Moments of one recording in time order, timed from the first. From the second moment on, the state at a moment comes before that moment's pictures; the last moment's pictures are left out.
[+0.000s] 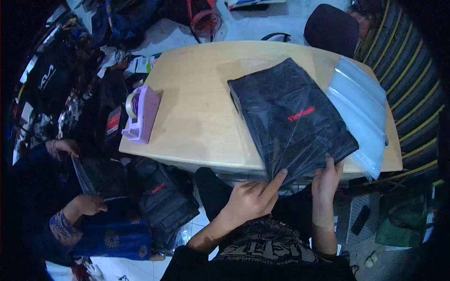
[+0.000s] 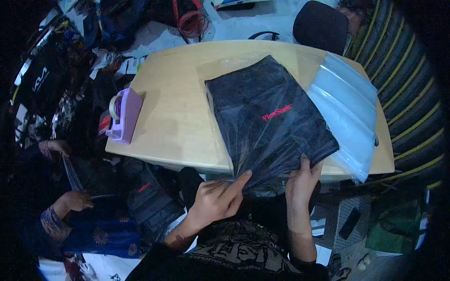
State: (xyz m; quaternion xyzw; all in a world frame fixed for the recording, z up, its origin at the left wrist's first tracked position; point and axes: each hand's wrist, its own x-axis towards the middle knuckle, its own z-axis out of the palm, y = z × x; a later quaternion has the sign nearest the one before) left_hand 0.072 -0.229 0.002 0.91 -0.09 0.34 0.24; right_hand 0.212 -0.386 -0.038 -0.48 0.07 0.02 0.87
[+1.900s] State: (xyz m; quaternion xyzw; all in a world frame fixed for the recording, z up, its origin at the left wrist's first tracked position) left_hand 0.097 -0.255 0.007 0.95 -0.15 0.27 0.02; right_hand 0.233 -0.312 -0.031 -0.25 0.07 0.50 0.83
